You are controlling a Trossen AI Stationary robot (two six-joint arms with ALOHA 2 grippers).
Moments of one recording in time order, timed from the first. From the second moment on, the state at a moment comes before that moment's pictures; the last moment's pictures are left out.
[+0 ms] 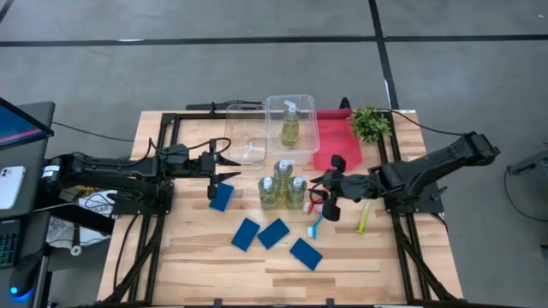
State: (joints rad) left arm 0.10 0.86 0.40 0.34 0.05 0.25; right arm 0.30 1.00 0.80 -0.30 0.50 0.24
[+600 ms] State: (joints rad) left arm 0.10 0.86 0.40 0.34 0.05 0.25; right arm 0.25 1.05 0.80 -0.14 0.50 0.24
